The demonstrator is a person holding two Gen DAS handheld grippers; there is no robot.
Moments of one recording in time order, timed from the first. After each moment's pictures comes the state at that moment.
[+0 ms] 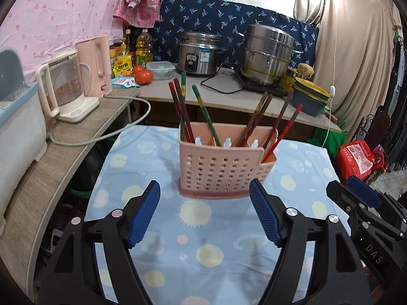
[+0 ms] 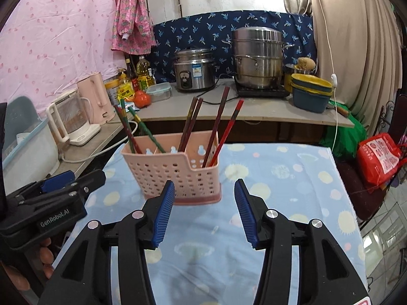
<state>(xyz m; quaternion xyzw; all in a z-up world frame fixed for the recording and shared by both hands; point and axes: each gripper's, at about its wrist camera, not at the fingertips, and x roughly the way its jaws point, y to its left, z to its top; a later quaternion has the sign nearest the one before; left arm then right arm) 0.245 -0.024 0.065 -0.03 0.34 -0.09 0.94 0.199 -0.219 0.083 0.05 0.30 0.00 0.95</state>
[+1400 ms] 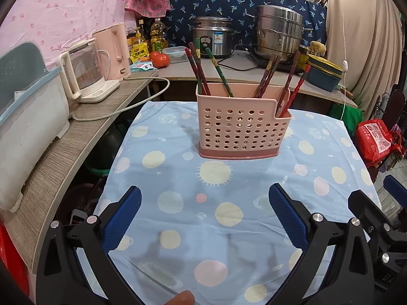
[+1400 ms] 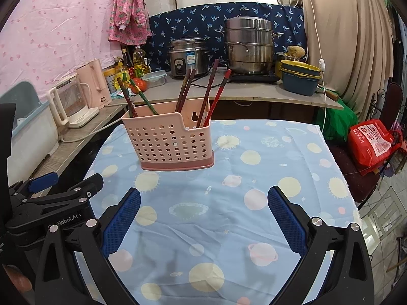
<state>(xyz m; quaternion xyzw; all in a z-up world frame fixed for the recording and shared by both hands) 0.200 -0.027 0.035 0.01 0.37 -0.03 0.93 0.143 -0.217 0.053 0.05 0.32 -0.02 0.95</state>
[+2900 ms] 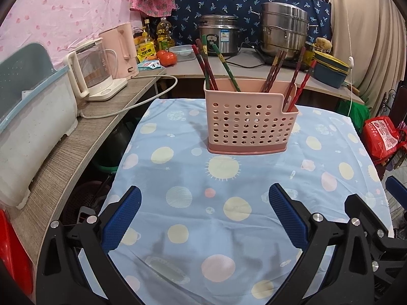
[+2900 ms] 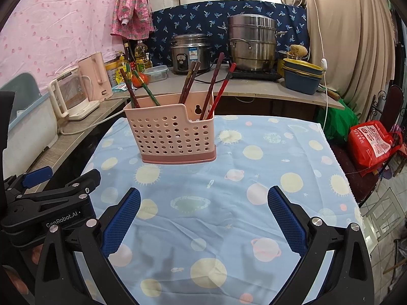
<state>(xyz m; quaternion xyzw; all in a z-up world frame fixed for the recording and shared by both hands) 0.194 -0.026 0.031 0.03 0.37 -0.01 0.93 0.140 -0.208 0.046 0.04 0.33 -0.02 0.94</state>
